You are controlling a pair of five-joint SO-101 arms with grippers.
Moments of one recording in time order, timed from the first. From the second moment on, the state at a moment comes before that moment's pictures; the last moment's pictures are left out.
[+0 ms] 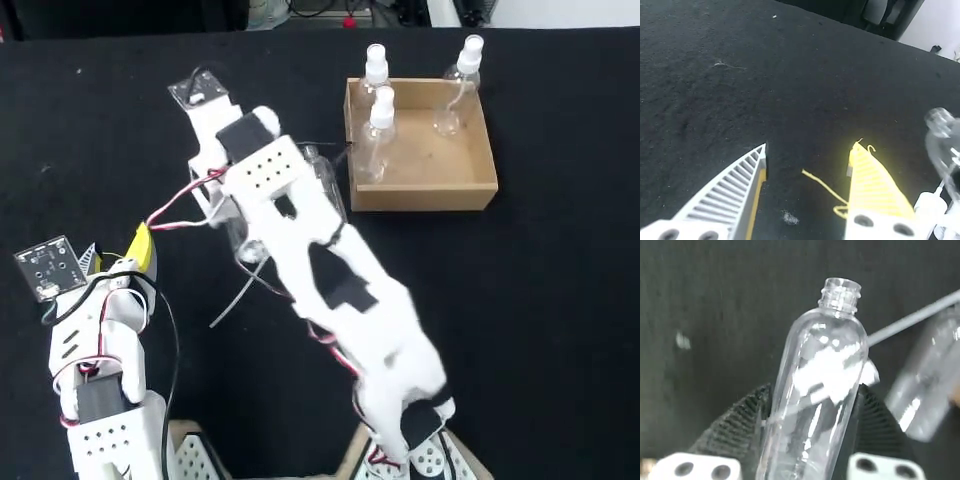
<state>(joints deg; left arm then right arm) -21.2 -103.7 96.1 36.4 7.8 -36.7 35.5 -46.7 99.5 -5.0</state>
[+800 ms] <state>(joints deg) -21.2 -103.7 96.1 36.4 7.8 13.4 -44.1 66.0 69.6 52.1</state>
